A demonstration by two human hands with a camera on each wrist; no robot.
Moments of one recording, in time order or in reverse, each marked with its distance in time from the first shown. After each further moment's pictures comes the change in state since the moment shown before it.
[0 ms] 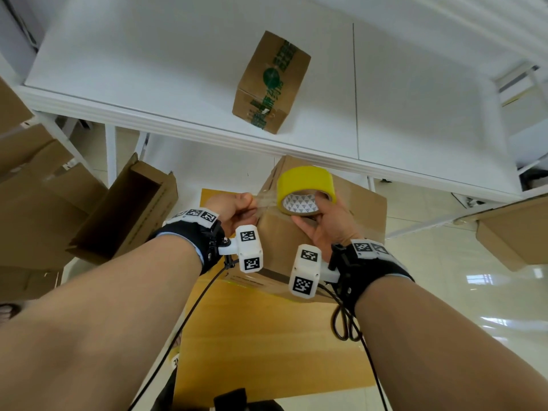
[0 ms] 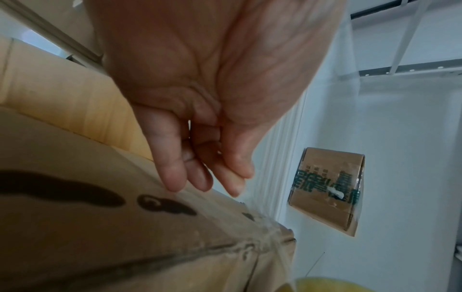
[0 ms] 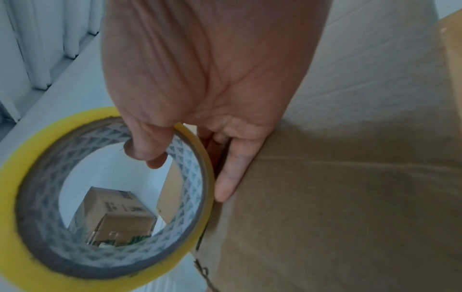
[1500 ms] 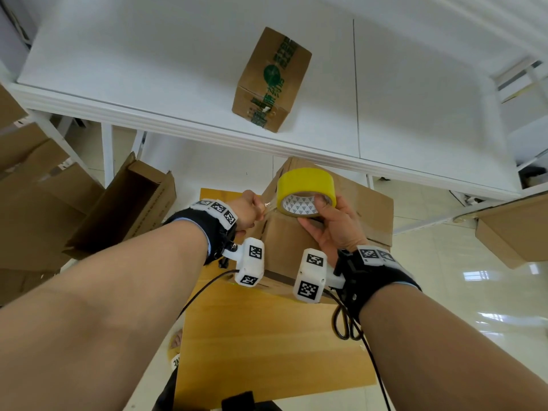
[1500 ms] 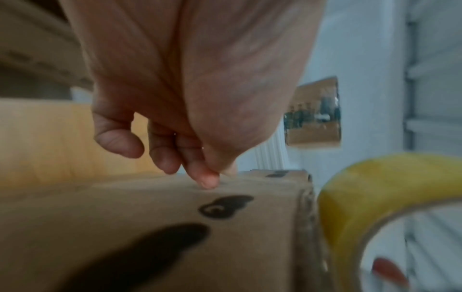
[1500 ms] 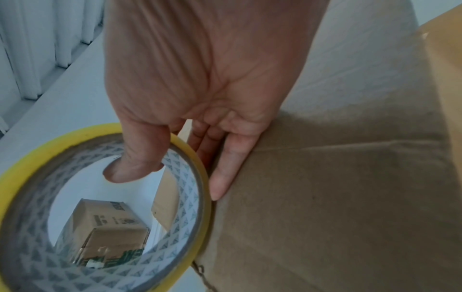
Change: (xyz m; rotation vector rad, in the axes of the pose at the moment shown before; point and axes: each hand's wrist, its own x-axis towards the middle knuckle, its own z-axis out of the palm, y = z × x) left_hand 0.019 -0.006 0.012 1.002 -0.065 0.146; right_hand -0.005 0.003 -0.012 -0.023 -0.050 -0.094
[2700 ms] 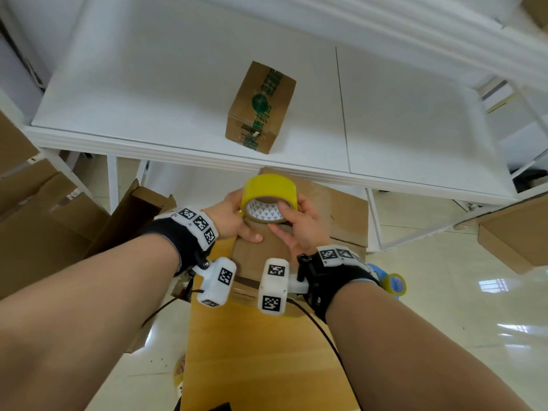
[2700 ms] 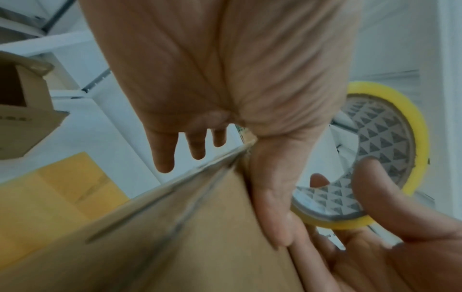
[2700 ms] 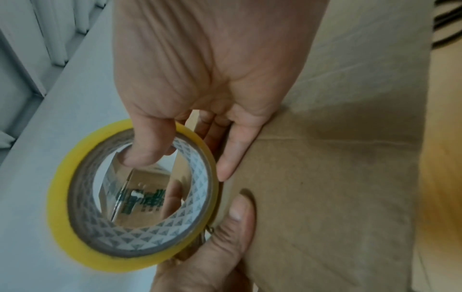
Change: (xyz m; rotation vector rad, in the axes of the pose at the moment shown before) left_hand -0.025 0.017 -0.037 -0.025 -0.076 0.350; right_hand 0.007 0.007 0.045 -0.048 -0.062 -0.009
